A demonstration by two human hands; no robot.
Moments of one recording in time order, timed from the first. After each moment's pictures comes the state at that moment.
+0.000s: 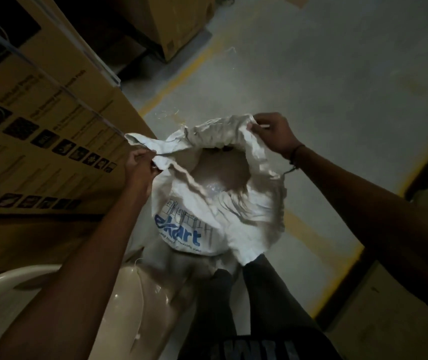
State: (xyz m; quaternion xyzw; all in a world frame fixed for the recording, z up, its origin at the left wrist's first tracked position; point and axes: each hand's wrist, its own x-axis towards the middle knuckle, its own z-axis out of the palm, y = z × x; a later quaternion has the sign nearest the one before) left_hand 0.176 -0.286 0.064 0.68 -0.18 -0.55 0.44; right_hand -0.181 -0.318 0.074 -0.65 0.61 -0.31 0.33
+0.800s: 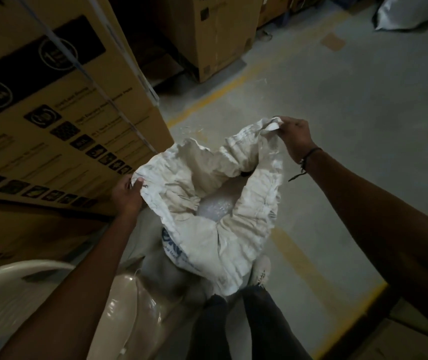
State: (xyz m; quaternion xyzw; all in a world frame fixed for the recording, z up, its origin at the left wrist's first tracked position) left_hand 0.256 -0.254 0.052 0.80 -0.31 -0.34 0.39; right_hand -0.169 -0.419 0.074 -0.45 0.60 -0.43 0.50
